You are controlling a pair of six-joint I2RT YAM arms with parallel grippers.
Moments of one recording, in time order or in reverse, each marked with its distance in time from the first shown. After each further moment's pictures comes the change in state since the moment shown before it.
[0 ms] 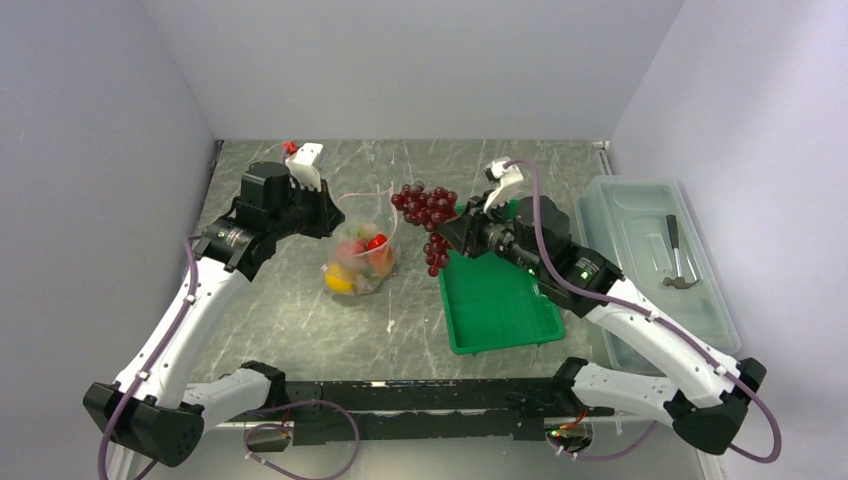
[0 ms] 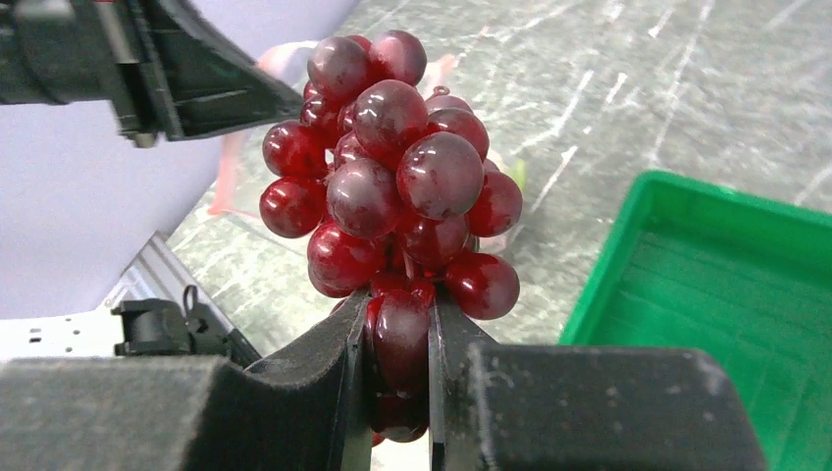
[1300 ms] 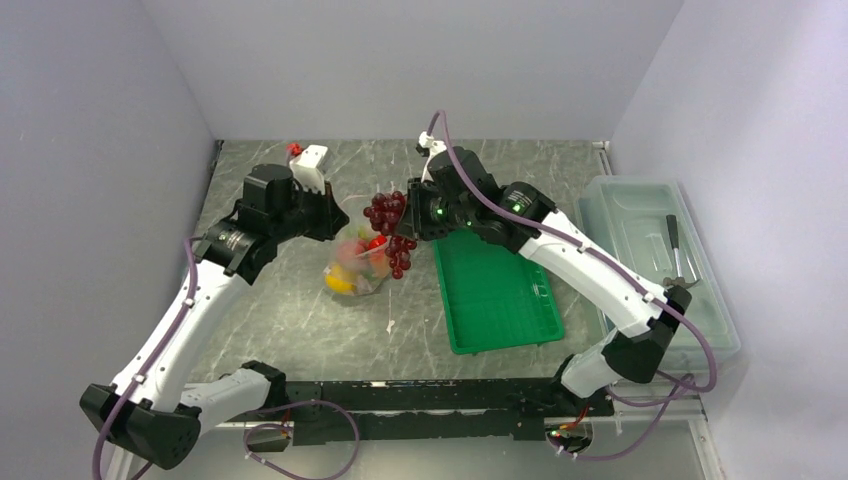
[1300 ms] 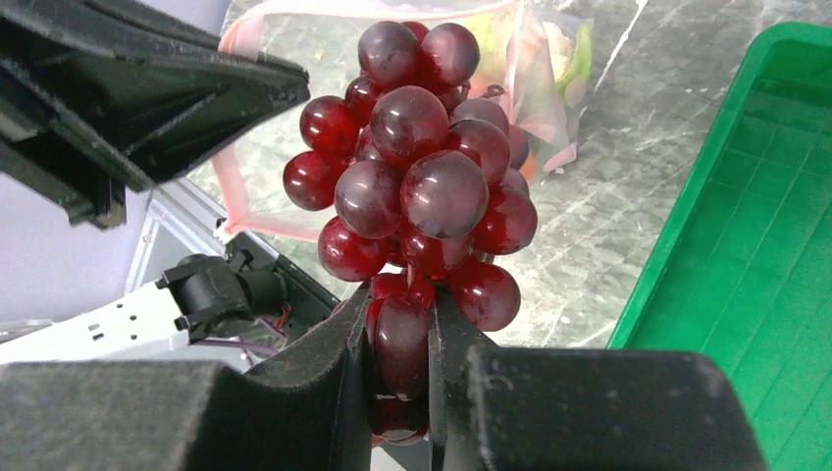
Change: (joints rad) left arm -0.021 -0.008 0.000 0.000 0.012 -0.001; right arm 0.087 0.503 0.597 -0.494 -0.051 0.173
